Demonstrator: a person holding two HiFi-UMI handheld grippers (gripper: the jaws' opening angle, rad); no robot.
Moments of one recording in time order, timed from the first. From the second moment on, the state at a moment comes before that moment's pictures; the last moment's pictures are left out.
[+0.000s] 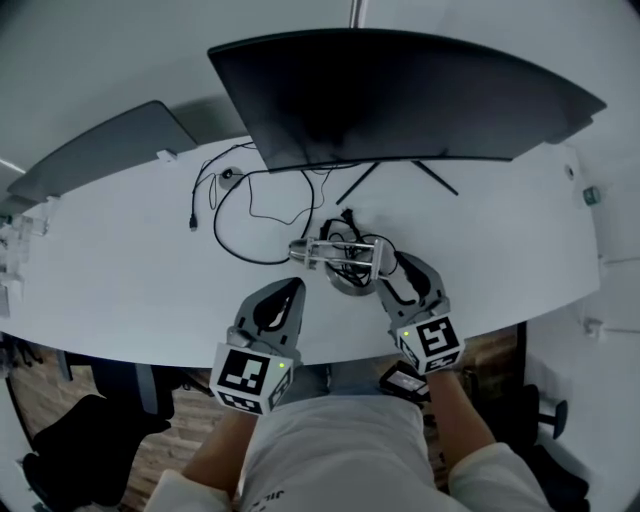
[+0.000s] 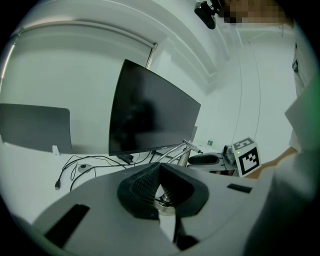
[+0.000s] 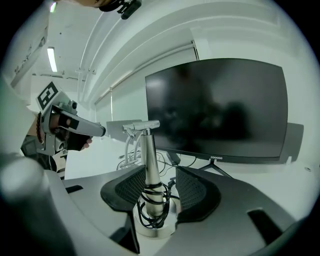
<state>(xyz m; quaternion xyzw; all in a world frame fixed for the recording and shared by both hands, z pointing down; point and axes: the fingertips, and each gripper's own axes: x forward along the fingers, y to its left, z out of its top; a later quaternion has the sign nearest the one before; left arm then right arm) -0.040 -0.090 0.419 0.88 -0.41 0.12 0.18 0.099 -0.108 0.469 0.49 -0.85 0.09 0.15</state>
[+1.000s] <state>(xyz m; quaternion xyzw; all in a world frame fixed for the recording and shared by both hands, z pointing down) -0.030 -0.101 0.382 0.89 -0.41 0.11 0.15 0.123 -0.092 0.412 0.50 -0.85 0.10 0.15</state>
